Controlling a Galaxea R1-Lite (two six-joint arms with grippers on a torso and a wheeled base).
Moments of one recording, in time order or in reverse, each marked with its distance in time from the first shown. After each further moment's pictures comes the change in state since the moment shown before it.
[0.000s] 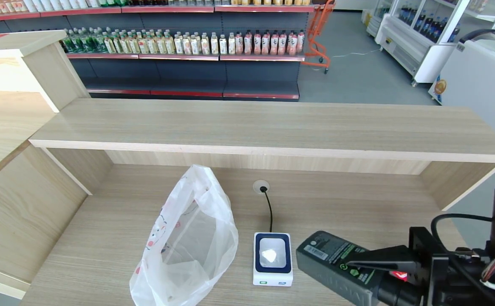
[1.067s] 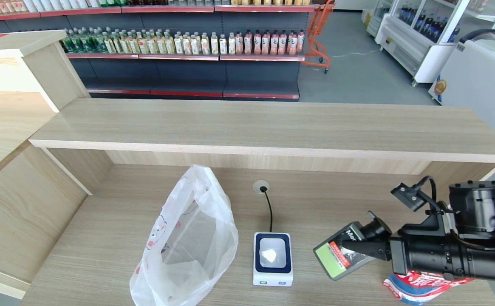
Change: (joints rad) left arm 0.000 0.000 0.000 0.000 0.000 0.000; right arm -0.158 0.214 -0.086 0.104 -0.269 1.812
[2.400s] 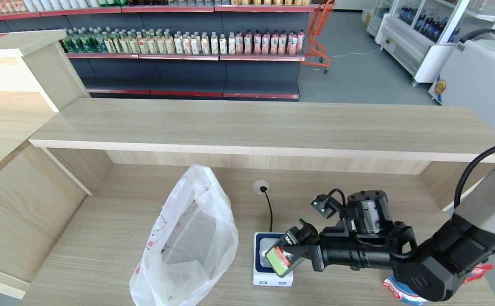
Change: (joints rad) left arm 0.000 0.000 0.000 0.000 0.000 0.000; right arm 0.241 0.450 -0.183 -0.273 -0.159 -0.039
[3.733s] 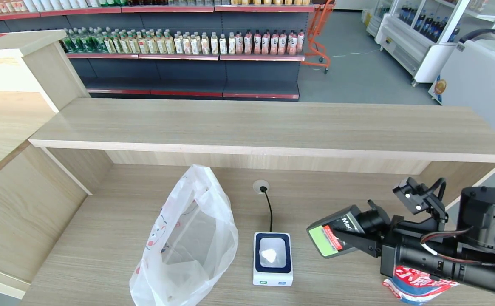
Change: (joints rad) left arm 0.000 0.000 0.000 0.000 0.000 0.000; right arm -0.148 -0.435 0.337 -0.170 0.042 -0.107
